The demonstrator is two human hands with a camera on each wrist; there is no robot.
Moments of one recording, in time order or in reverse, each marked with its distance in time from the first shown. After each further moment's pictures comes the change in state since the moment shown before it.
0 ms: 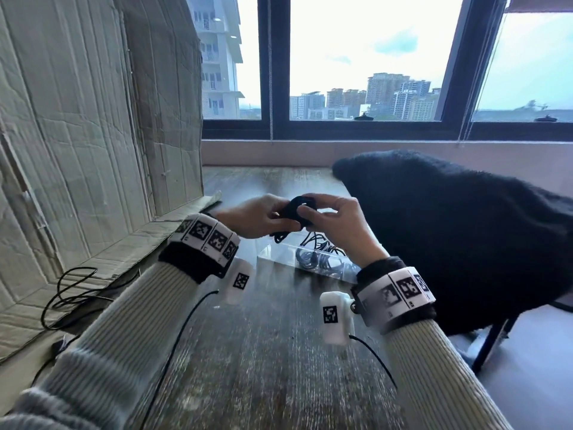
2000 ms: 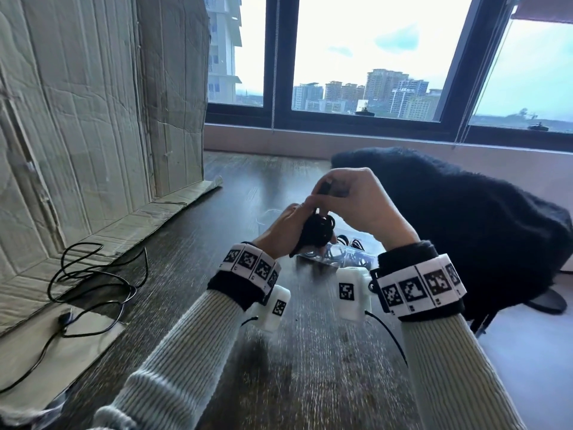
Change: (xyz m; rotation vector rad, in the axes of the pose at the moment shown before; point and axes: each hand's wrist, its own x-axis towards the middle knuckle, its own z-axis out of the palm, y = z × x) left_hand -0.004 0.017 0.071 -0.857 0.254 0.114; right_hand -0.012 -0.048 -0.010 -0.327 -0.140 -0.235
